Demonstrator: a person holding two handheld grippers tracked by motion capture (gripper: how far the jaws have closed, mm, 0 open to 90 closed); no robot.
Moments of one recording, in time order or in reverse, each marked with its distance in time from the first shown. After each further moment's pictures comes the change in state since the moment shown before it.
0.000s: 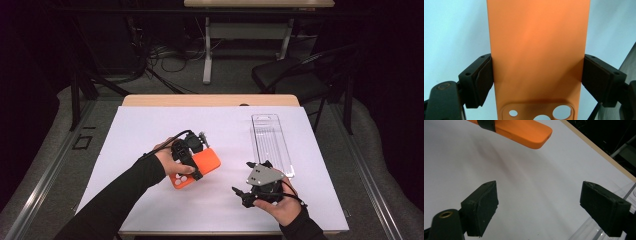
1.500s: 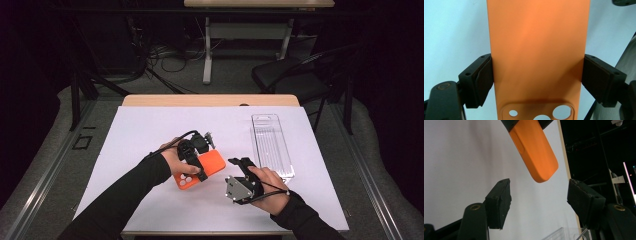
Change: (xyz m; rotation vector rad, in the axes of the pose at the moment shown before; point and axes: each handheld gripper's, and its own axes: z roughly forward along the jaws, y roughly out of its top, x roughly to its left) left arm -0.007 0.014 0.005 0.018 -0.027 0.021; right arm 0.020 0.027 0.024 0.057 -0.128 -0.661
